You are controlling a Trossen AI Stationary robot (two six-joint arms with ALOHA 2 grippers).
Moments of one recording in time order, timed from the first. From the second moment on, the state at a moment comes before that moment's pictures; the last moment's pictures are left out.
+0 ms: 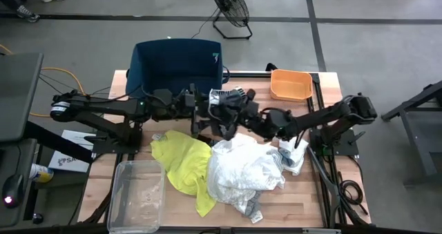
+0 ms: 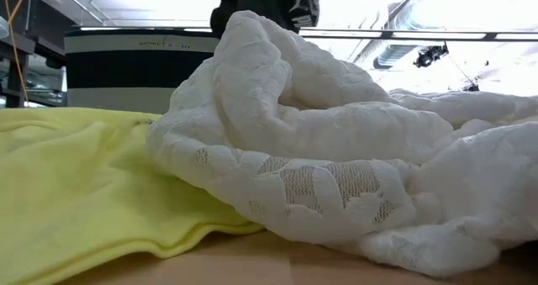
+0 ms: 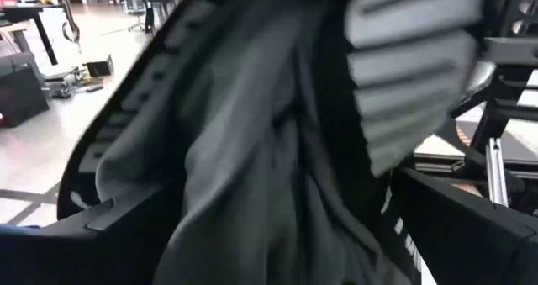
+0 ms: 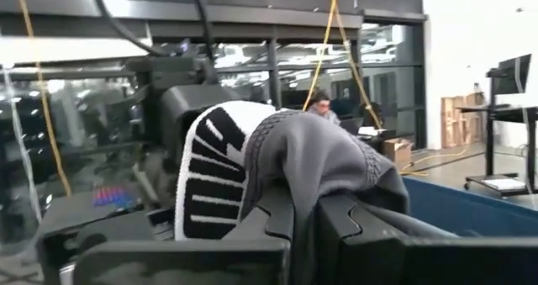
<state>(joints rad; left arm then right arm) 0.00 1.17 0.98 0.14 -0.14 -0.01 0.18 1.57 1.10 0.81 0.58 -0.06</state>
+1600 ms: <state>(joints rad) 0.00 1.16 0.98 0.11 -0.03 0.00 0.22 1.57 1.20 0.64 0.63 -0.03</state>
